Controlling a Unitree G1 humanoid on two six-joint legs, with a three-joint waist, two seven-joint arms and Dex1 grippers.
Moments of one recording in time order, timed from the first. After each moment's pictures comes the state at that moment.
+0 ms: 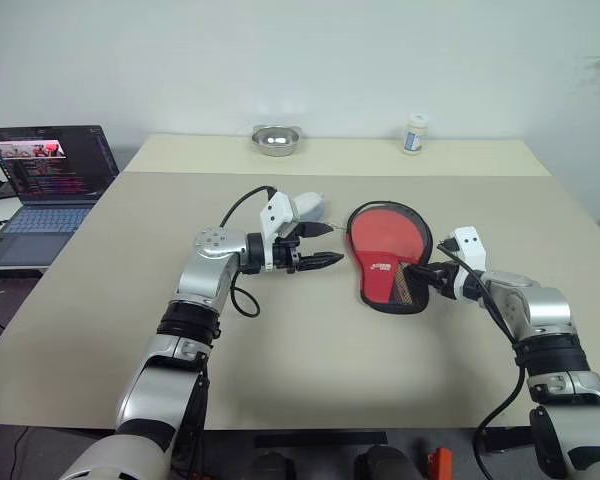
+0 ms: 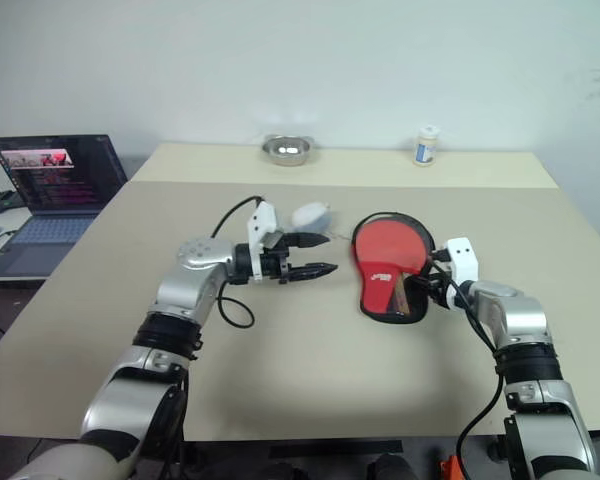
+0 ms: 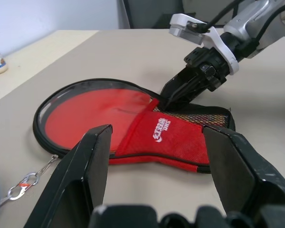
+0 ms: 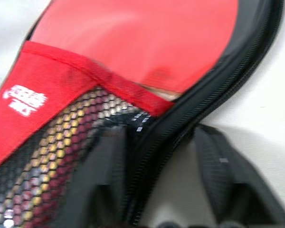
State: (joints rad) left arm -0.85 0.36 -0.07 0.52 -0.18 0.09 -1.19; right arm -0.65 -0.47 -0.06 0.38 0.30 0.78 0.57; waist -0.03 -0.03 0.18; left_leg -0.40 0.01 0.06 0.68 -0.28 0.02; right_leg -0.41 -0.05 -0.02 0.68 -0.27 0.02
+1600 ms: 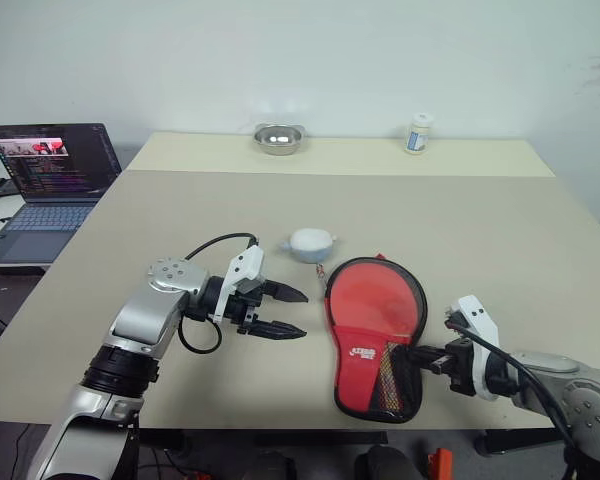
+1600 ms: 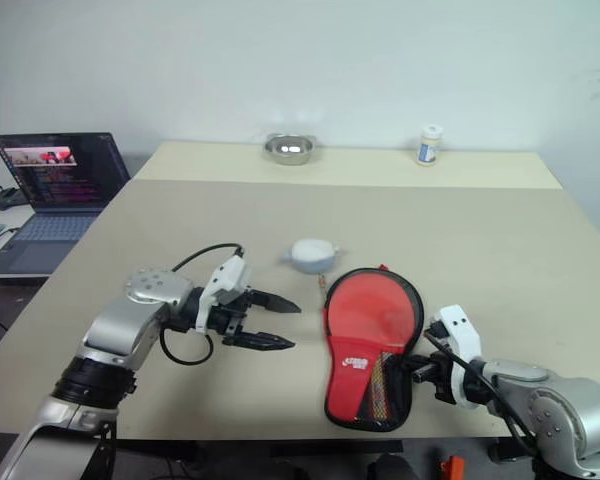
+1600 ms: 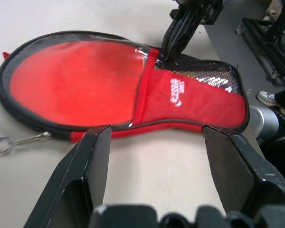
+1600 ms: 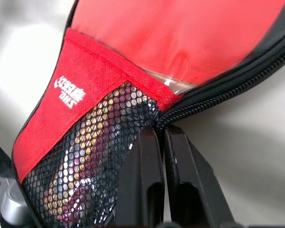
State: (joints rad) left arm -0.56 0.66 -0.16 0.08 -0.32 0.34 -1.48; right arm -0.13 -0.51 -0.28 -0.68 0.68 1.57 0.48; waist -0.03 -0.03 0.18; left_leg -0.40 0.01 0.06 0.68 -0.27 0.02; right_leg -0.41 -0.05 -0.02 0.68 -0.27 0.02
